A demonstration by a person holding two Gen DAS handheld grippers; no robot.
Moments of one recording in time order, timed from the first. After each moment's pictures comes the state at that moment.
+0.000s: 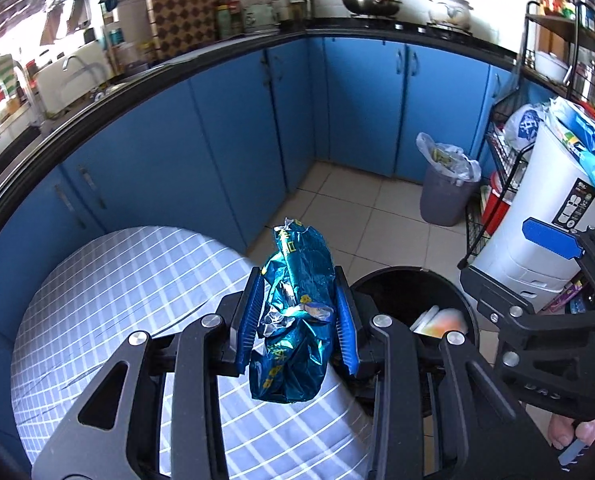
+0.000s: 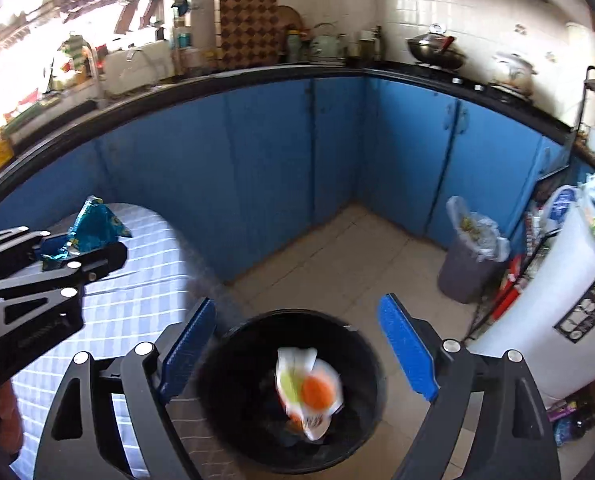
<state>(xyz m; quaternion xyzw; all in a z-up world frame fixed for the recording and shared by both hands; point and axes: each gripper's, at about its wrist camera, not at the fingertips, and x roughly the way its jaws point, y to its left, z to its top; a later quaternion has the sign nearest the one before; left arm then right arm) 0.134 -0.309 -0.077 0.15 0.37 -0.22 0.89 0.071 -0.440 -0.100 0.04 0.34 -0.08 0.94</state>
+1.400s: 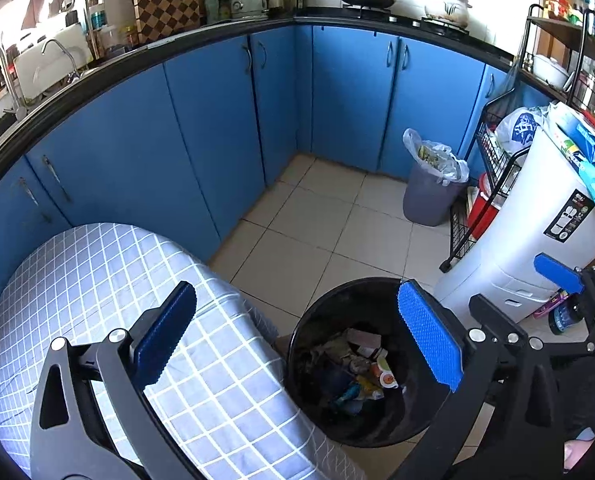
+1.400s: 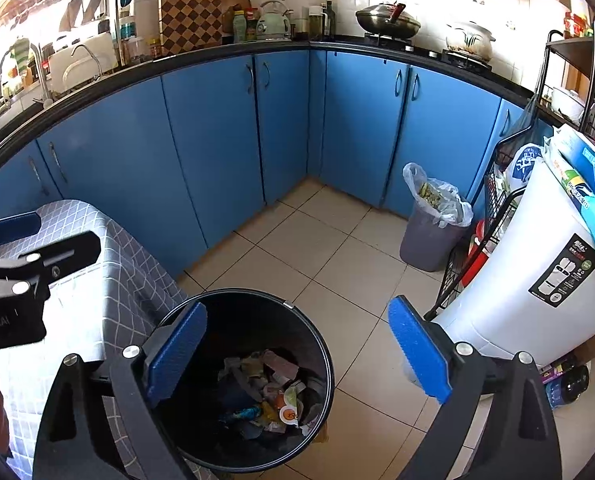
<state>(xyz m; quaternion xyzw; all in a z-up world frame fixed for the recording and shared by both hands) 0.153 -0.334 -0.095 0.12 0.40 -0.24 0.88 0.068 -0.472 -0.128 0.07 0.37 -0.14 0.92</state>
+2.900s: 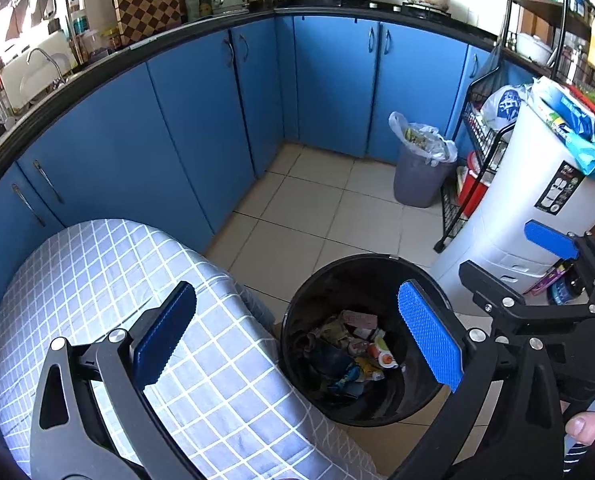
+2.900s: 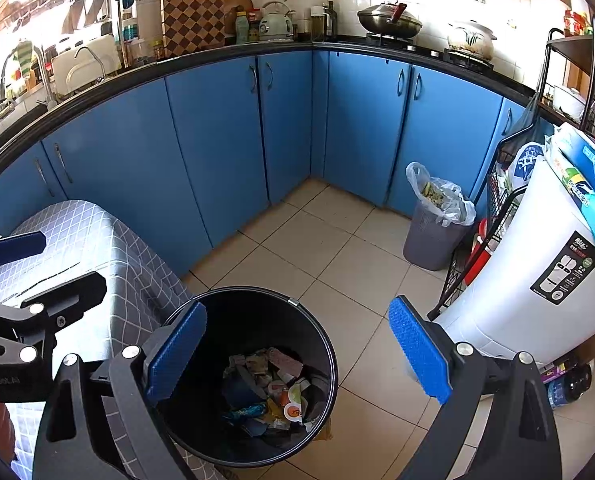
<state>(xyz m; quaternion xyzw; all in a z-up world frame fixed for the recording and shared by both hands) 0.137 -0.340 -0.100 0.15 0.40 -0.26 0.87 0.064 -0.475 -0.128 0.07 0.37 -0.13 0.92</state>
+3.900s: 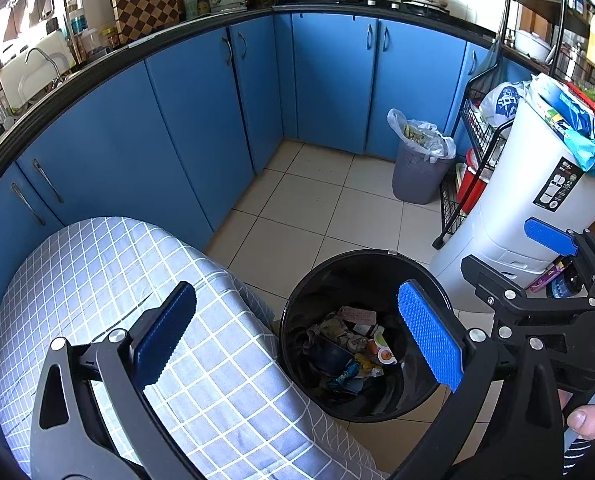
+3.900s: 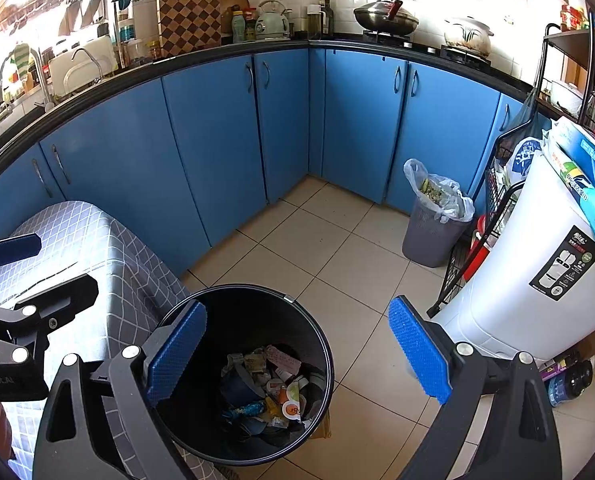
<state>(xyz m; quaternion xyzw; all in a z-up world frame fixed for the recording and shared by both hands) 0.136 -0.341 -0.100 0.15 0.41 -0.26 0.86 0.061 -0.478 -0.131 0.07 0.37 -0.14 0.92</state>
